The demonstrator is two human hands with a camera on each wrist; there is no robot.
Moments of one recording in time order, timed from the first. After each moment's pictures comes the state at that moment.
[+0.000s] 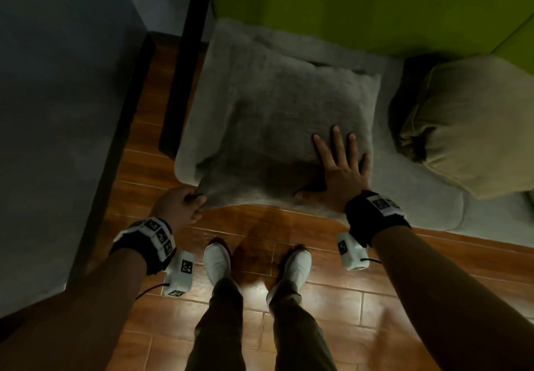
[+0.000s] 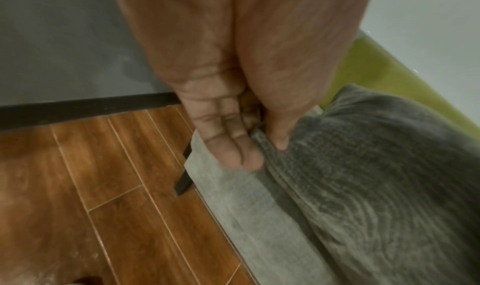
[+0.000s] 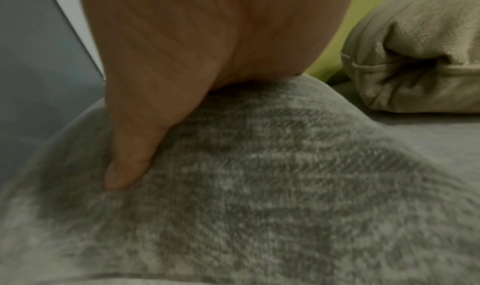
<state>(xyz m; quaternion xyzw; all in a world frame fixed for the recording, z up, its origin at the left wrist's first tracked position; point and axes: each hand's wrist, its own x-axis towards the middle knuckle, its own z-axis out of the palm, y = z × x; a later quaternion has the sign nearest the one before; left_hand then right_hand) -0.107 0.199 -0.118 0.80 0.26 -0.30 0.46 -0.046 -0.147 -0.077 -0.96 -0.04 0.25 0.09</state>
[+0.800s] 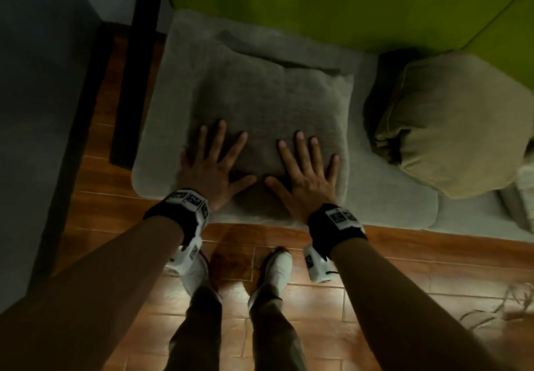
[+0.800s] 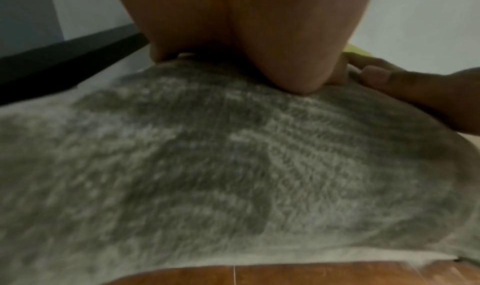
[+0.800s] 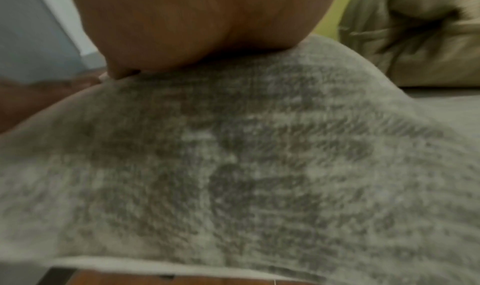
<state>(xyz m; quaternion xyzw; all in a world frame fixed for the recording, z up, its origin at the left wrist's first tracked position) -0.012 0.080 -0.132 0.97 -0.10 -0.20 0.13 -0.040 -0.150 -0.112 -0.98 -0.04 0.18 0.11</state>
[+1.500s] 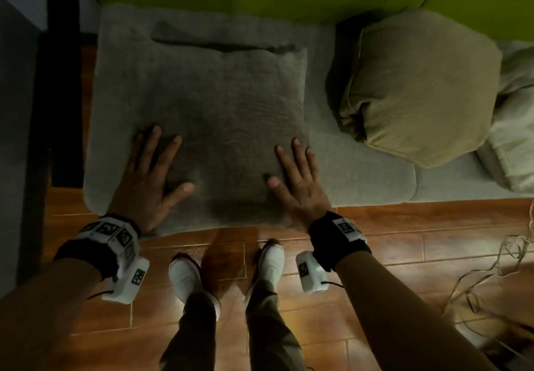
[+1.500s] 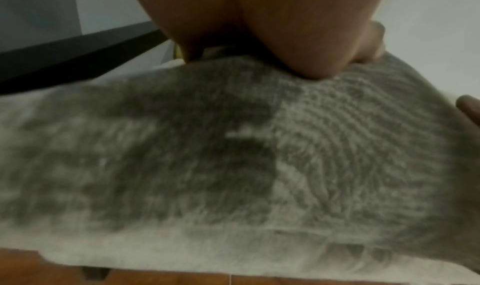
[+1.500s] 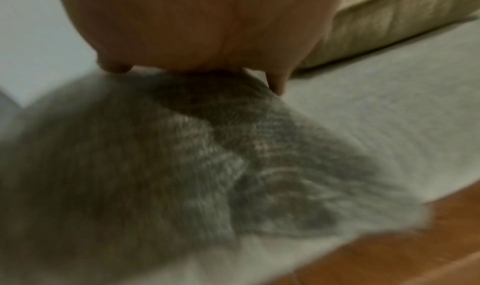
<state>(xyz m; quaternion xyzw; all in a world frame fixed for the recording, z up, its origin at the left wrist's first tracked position) -0.017 0.103 -0.131 0.95 -0.14 -0.15 0.22 -0.074 -0.218 -0.124 -0.93 0.05 0.18 0.31</state>
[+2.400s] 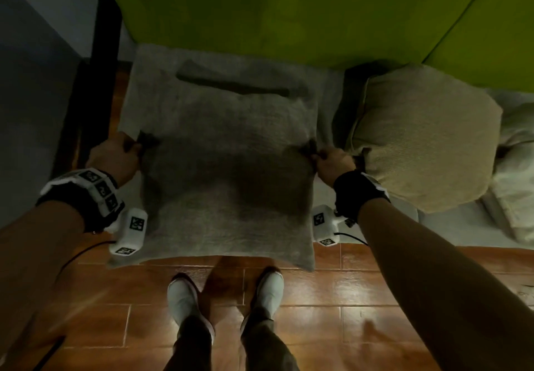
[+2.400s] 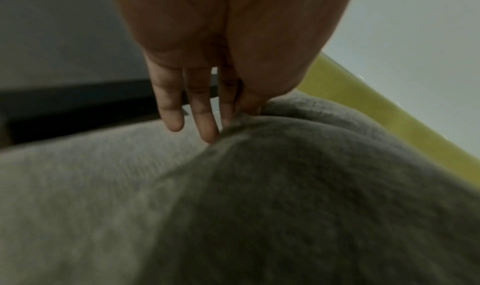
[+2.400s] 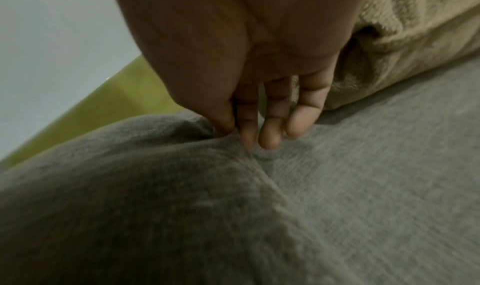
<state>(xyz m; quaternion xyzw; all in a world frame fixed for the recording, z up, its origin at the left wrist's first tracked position) 0.095 0.138 -0.102 0.94 0.20 -0.22 0.19 0.072 -0.283 -0.110 -0.90 0.23 0.27 0.25</state>
